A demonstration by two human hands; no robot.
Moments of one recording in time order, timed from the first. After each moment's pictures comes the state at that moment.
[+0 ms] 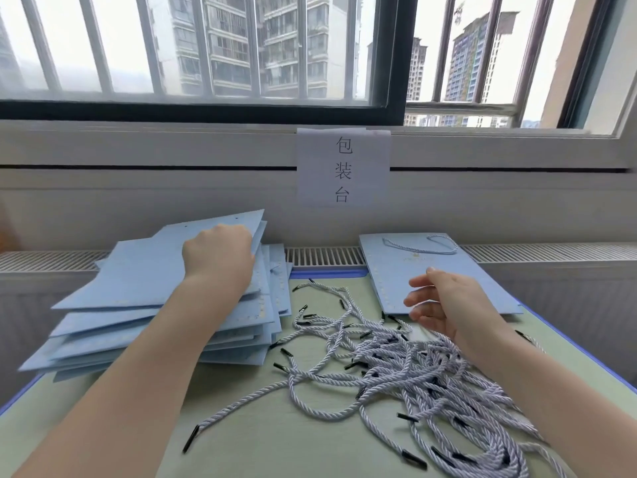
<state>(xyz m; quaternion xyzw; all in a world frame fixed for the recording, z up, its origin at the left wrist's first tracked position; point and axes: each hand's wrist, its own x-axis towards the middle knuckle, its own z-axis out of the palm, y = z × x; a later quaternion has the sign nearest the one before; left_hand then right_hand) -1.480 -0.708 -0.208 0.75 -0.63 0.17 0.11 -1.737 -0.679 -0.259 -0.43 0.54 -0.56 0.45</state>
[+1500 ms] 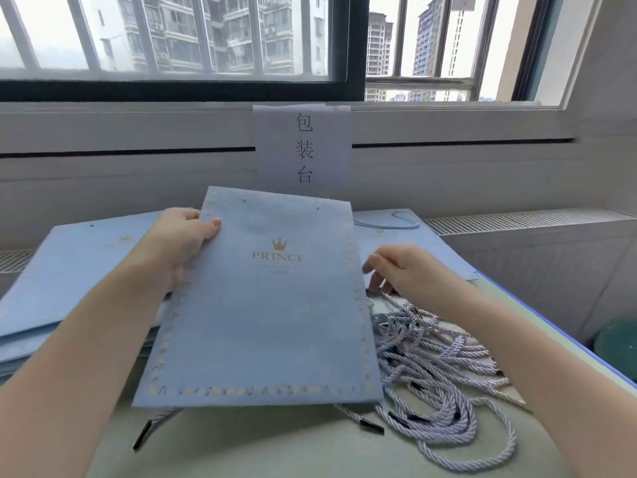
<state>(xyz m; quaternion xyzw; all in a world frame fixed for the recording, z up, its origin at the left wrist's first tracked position) -1.477 -0.728 -0.216 0.58 -0.51 -0.40 0.50 -1.756 -0.679 -0.255 -0.72 0.60 -0.31 0.19</state>
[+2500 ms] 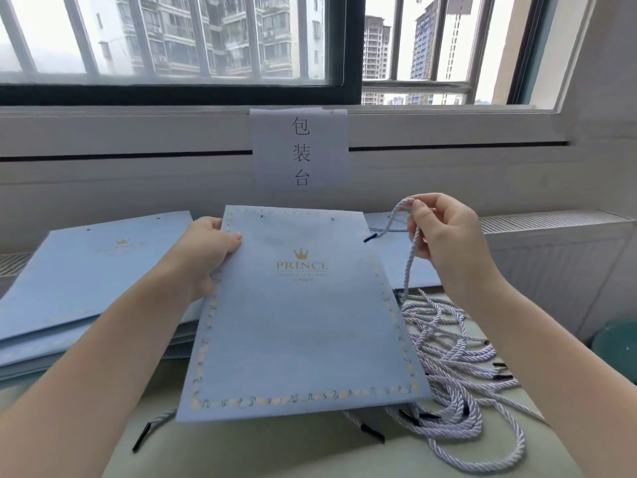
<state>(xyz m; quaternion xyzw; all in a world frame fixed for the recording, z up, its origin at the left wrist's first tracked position) -1.506 -0.715 -0.219 0.55 -0.53 -0.44 0.48 -1.766 -0.673 -0.227 -0.54 0.48 -0.66 0.24</state>
